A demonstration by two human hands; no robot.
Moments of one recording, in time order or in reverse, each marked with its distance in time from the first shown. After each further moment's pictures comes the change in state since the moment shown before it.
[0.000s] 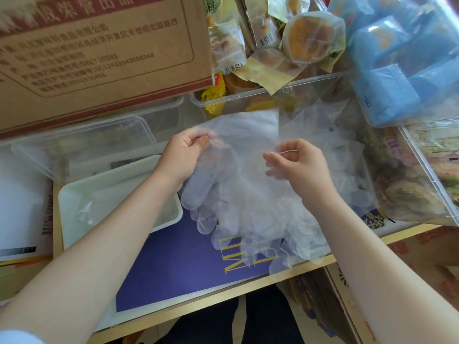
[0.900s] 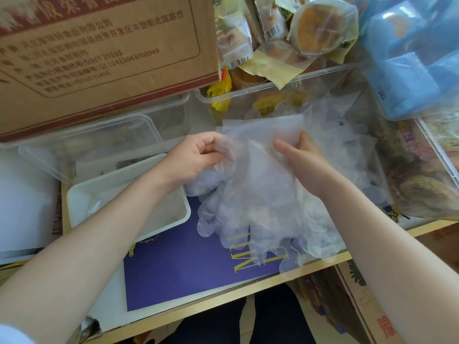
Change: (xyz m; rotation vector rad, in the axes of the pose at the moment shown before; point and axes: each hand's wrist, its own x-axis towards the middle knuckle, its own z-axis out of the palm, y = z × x) left_hand -0.002 0.000 -0.014 0.047 -0.413 0.088; right_hand 0.038 0.024 0.002 0.242 -0.236 0.171
